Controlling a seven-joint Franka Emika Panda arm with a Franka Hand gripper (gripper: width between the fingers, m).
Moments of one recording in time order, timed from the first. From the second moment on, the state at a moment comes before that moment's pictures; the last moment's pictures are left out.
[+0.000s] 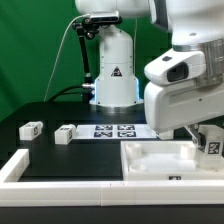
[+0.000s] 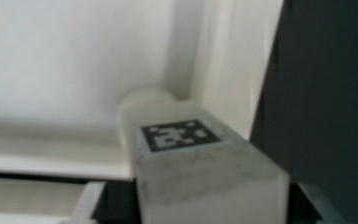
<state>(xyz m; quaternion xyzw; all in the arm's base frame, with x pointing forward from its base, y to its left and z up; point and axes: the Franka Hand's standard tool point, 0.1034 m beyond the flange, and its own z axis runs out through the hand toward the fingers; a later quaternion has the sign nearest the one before) 0.609 0.120 0.074 -0.99 -0.11 0.02 0.09</state>
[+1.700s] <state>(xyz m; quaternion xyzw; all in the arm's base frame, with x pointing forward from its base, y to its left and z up) 0.607 0.125 0.071 -0.79 0.60 0.05 0.10</state>
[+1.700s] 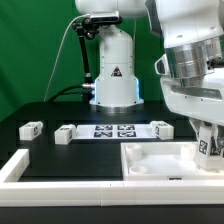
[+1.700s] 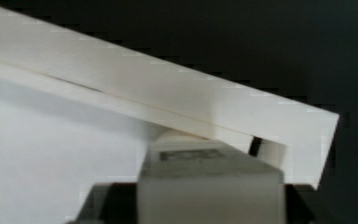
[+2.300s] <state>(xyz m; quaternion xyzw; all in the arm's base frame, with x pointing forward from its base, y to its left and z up) 0.607 0.125 0.072 -0.84 0.52 0.05 0.11</state>
